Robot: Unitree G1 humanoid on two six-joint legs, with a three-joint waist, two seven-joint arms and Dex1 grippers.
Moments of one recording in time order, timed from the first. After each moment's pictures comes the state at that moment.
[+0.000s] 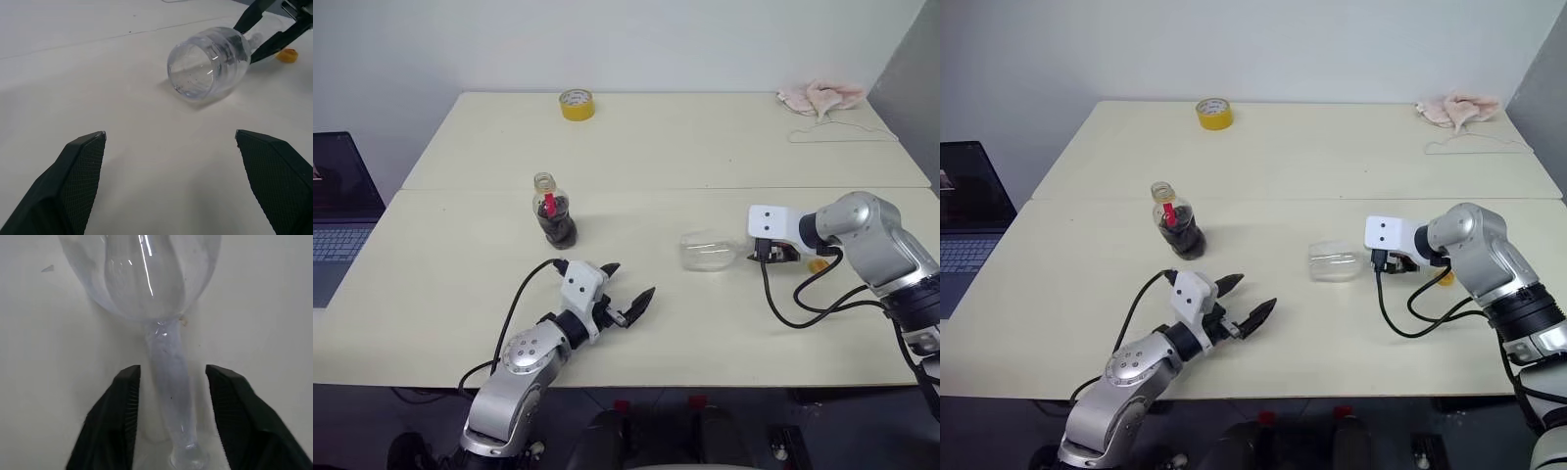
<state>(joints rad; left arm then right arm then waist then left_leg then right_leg) 0.02 0.32 -0.14 -0.46 -0.29 0.44 -0.45 -0.77 -0.86 0.44 0.14 -0.22 0.35 1.16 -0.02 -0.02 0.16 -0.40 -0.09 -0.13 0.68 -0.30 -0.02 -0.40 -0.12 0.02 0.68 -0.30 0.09</state>
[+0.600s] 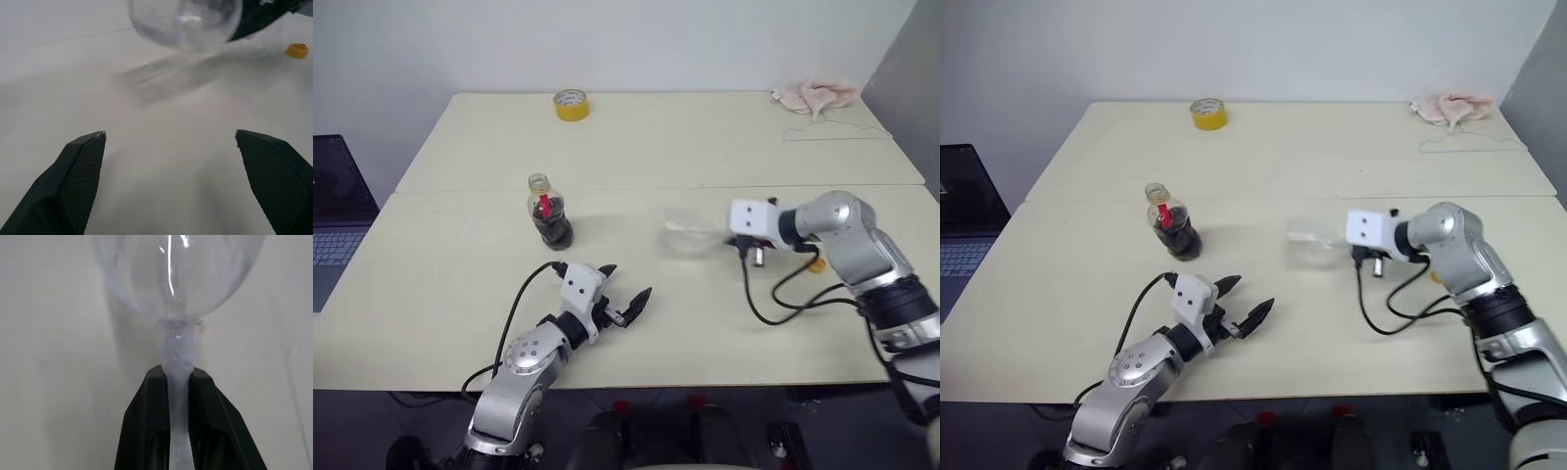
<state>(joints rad) 0.01 0.31 -0.14 -0.41 -0.26 0.40 -0.44 -0.77 -0.62 0.24 0.16 -0.09 0.26 1.07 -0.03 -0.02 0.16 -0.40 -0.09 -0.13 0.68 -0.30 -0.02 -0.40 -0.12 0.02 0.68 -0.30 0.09</state>
